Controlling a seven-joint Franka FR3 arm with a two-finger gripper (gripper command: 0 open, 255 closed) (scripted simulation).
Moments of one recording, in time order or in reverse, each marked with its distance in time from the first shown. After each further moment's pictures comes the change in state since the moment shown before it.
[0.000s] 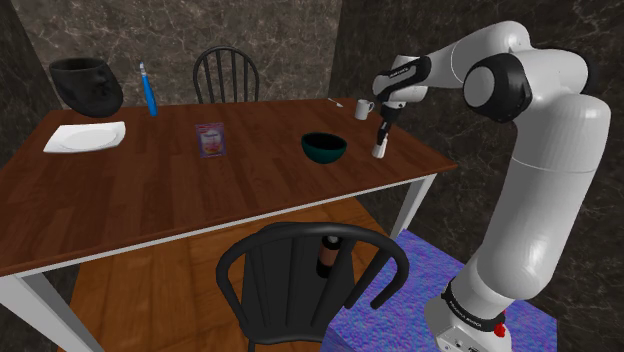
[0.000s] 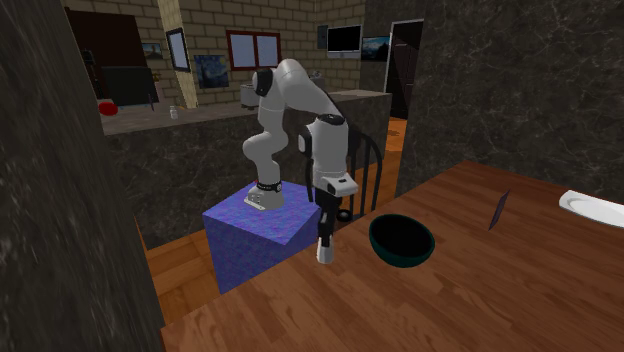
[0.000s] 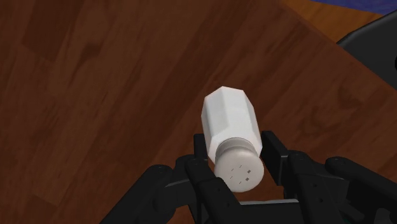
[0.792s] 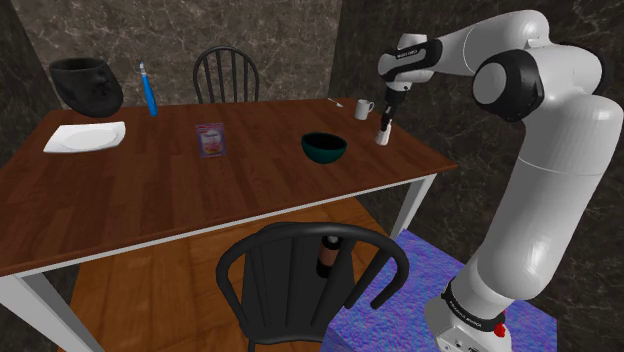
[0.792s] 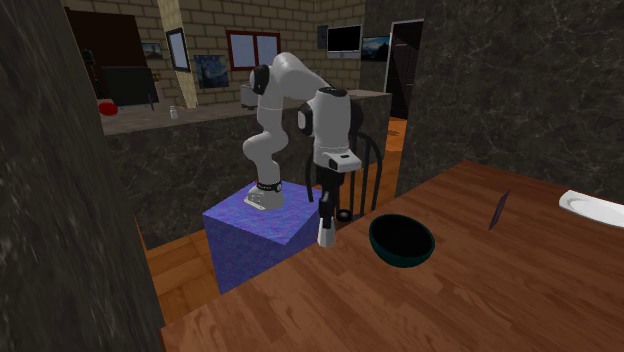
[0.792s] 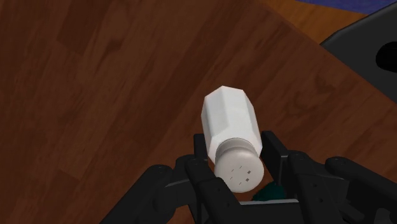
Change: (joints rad) arm 0.009 -0.048 -0.011 0.109 -0.034 -0.149 0.020
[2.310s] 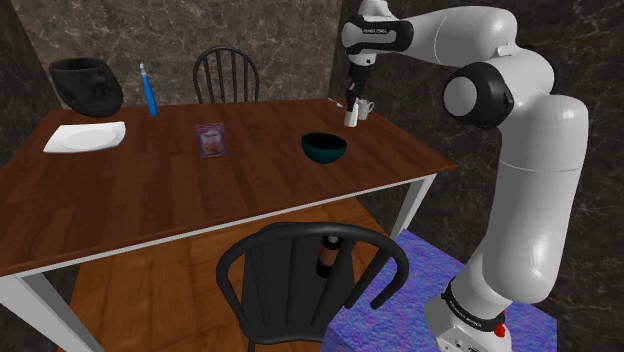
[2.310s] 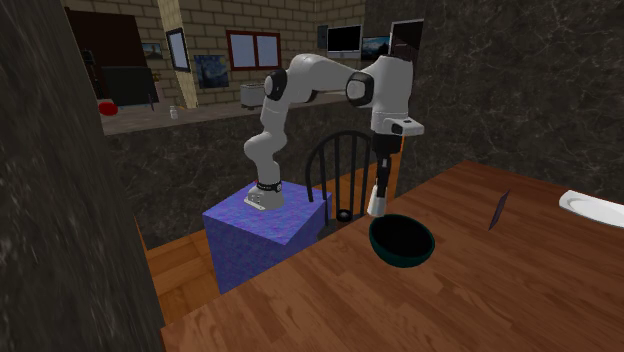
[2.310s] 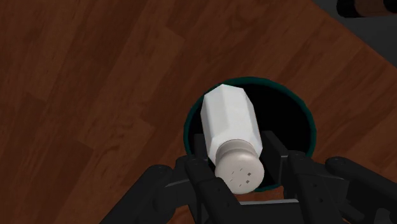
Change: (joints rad) arm 0.108 0.135 0.080 0.373 0.020 -0.254 0.220
